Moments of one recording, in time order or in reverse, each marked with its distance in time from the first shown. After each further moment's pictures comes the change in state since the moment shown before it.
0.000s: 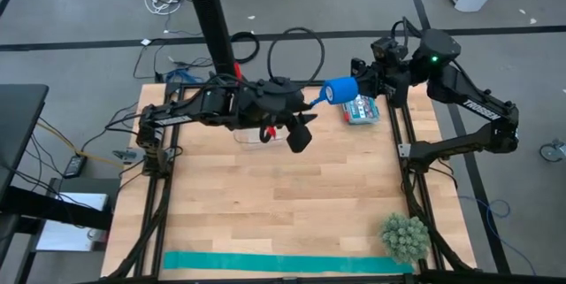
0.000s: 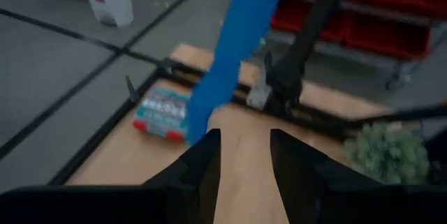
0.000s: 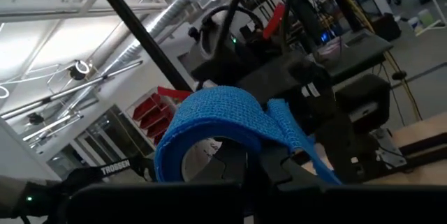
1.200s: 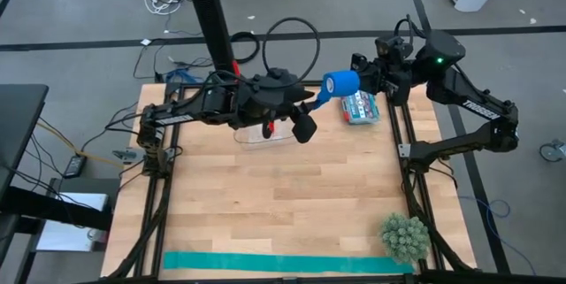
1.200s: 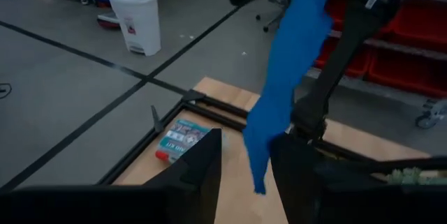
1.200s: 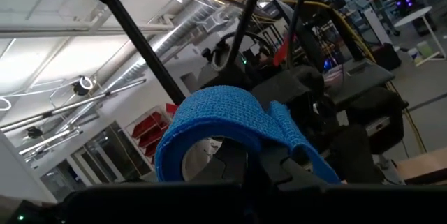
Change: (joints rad) left arm 0.013 0.006 0.000 0.126 -0.118 0.038; right arm 0.035 0.008 0.000 0.099 0.081 0.011
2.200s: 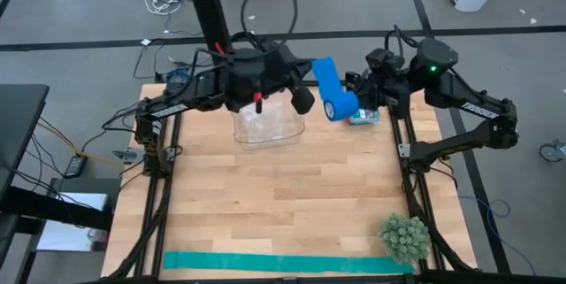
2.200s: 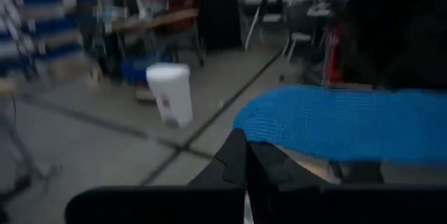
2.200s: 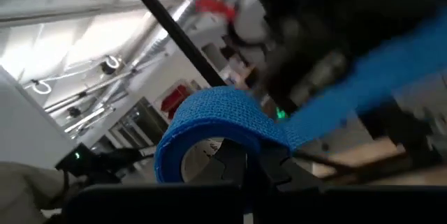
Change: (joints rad) left arm 0.083 -0.033 0.004 0.263 -0.032 0.315; right arm 0.091 0.013 0.000 -0.070 -0.055 0.052
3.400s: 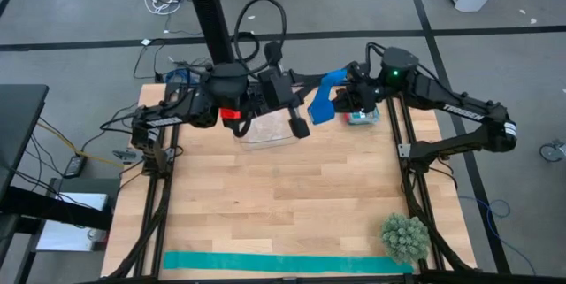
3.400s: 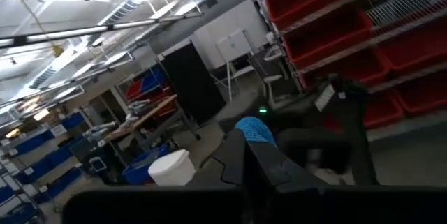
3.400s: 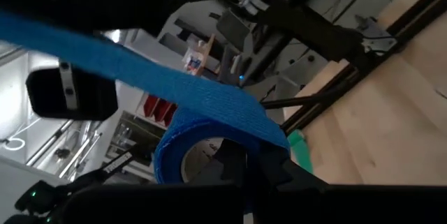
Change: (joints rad) left arm -0.141 -0.010 0.000 0.218 0.076 0.497; right arm -0.134 0.007 -0.225 -0.027 -0.078 0.185
